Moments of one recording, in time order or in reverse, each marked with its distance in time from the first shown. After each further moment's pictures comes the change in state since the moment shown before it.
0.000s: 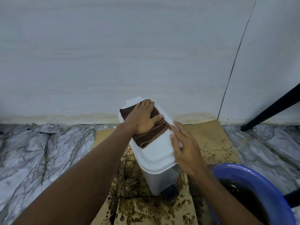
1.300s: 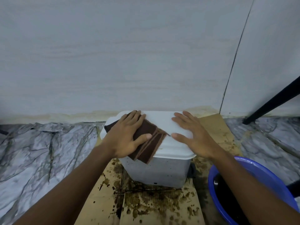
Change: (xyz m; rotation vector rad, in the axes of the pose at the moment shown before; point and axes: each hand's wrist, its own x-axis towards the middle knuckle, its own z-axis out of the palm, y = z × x) left_hand -0.103 -0.034 0.004 0.052 0.097 0.148; right_hand 0.024 0.009 -0.036 0.006 -0.319 -0.036
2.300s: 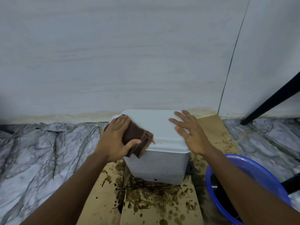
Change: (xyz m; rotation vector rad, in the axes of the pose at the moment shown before) left_hand -0.049 -0.006 -0.001 -0.022 0.178 -0.138; right_hand -0.003 0.003 0.011 0.029 0.142 -0.053
